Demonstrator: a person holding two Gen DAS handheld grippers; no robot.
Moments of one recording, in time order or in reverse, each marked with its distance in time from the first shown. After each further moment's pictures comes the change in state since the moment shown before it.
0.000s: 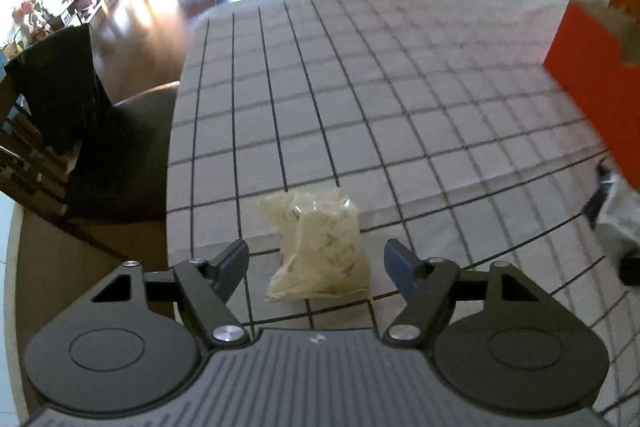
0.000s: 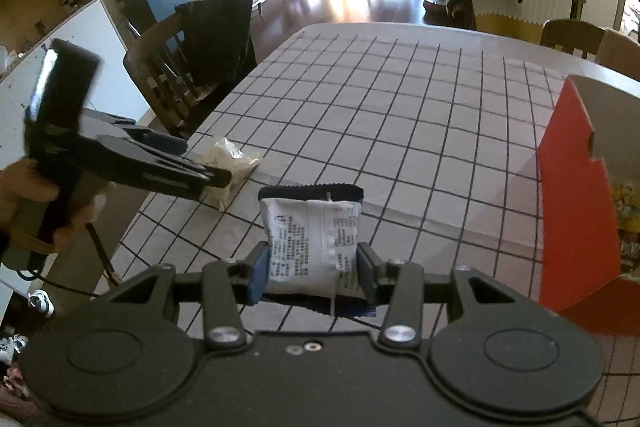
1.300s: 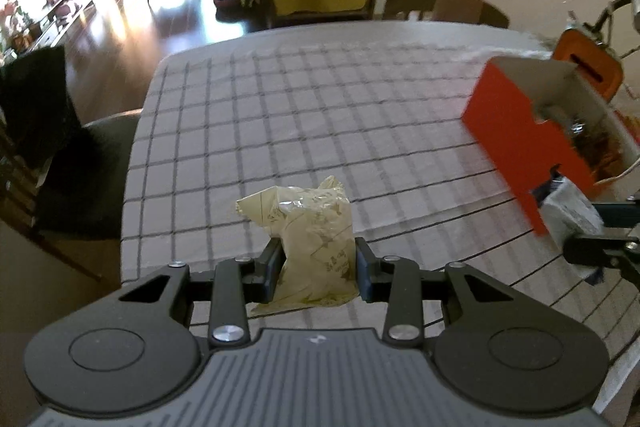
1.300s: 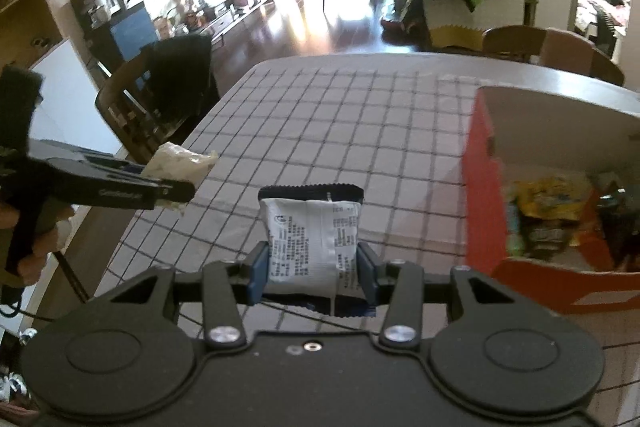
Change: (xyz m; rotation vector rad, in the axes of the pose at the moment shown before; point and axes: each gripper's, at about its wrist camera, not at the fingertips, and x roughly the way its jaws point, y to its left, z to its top) left arm -0.081 -0.048 0.025 -0.037 -0.101 -0.135; right arm -0.064 -0.039 -0.005 0.089 -0.089 -0.084
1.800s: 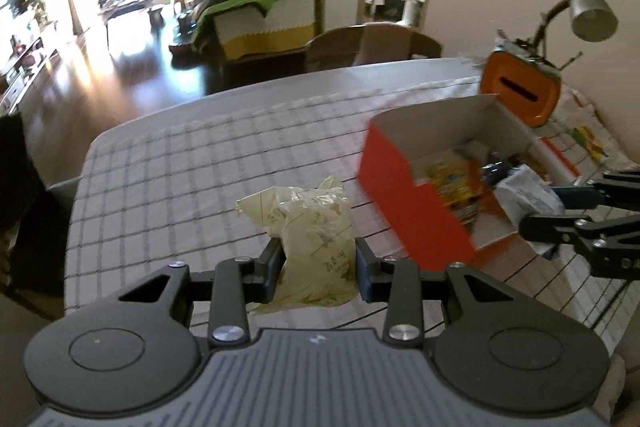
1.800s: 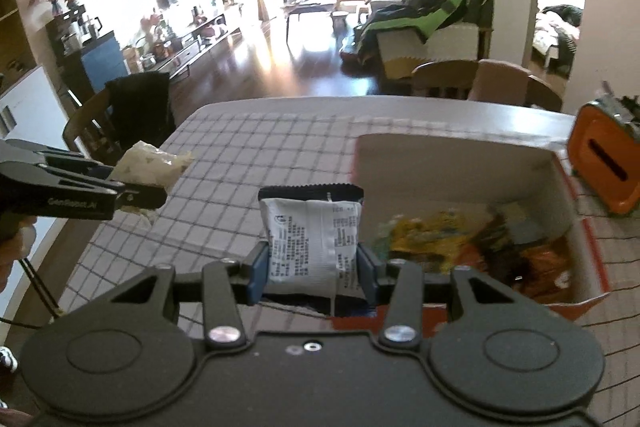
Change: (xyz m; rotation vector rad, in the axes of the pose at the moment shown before) left arm -0.027 -0.117 0.048 0.100 -0.098 -0.077; right arm -0.063 -0.082 0.012 0.007 -0.095 -0.104
